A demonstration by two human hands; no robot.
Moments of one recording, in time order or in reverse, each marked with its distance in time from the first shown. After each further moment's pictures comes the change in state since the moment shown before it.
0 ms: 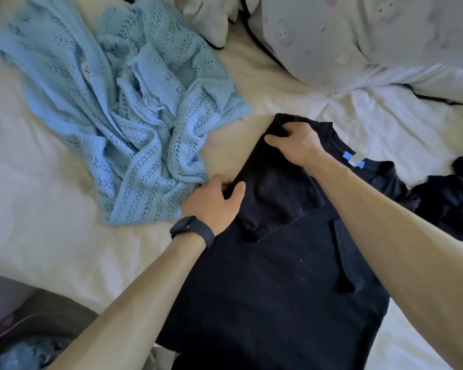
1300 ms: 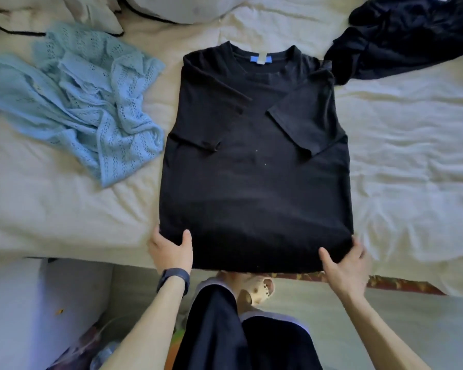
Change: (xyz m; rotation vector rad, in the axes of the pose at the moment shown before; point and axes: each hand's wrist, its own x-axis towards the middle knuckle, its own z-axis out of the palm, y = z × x) left_hand -0.217 -0.155 0.058 -0.026 0.256 -0.226; right_hand -0.464 0.312 0.141 0.231 0.456 0.689
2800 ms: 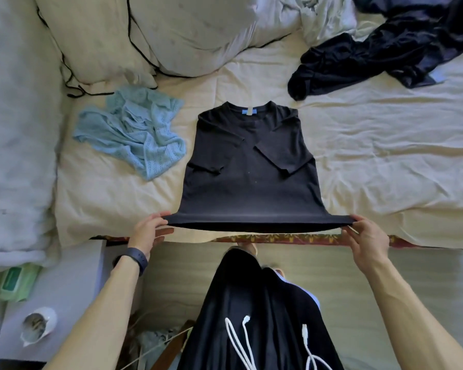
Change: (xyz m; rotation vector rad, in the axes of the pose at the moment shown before) left_hand -0.084 0.012 -0.207 -0.384 -0.400 0.028; right_hand -0.110 0.023 -0.143 1.221 -0.046 0.326
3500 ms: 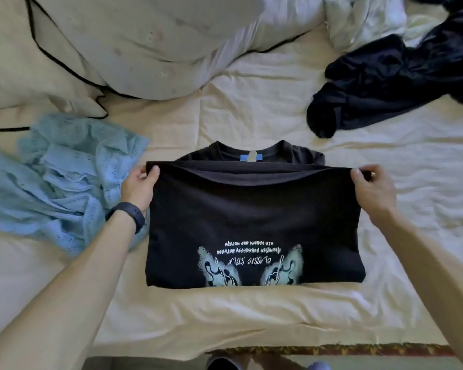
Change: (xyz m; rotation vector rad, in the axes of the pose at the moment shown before) left_hand 0.368 0.165 0.135 0.074 0.085 0.252; right_hand 0.278 -0.104 0.271 -0.806 -0.003 -0.533
